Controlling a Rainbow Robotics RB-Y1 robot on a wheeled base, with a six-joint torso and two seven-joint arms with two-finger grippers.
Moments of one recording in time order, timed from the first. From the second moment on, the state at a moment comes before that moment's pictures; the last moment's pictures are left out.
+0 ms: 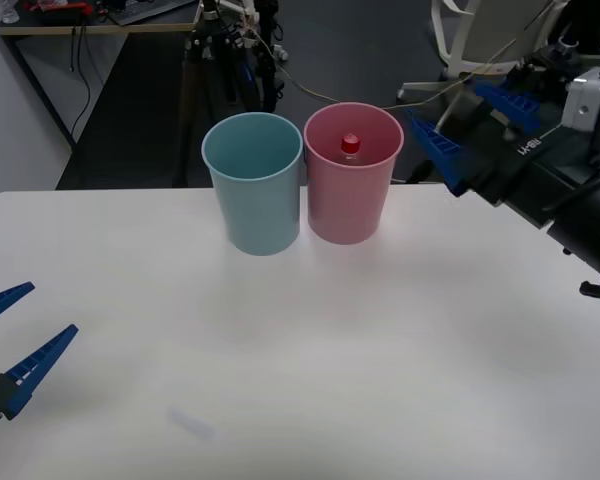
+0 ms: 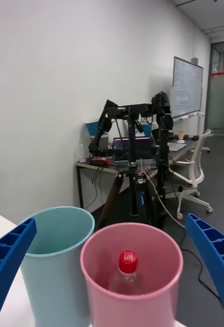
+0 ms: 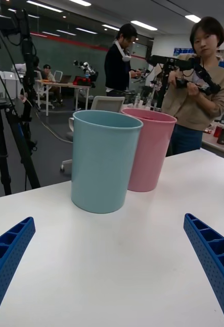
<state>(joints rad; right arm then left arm) -0.12 -1.02 0.26 -2.06 0.15 -0.08 0.46 0.35 0.40 0.52 -1.66 -0.96 -1.22 0.00</state>
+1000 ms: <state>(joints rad) 0.39 -0.75 -0.04 -2.11 0.84 -0.42 -0.08 0.35 0.40 0.52 -1.66 -0.96 -1.22 0.00</state>
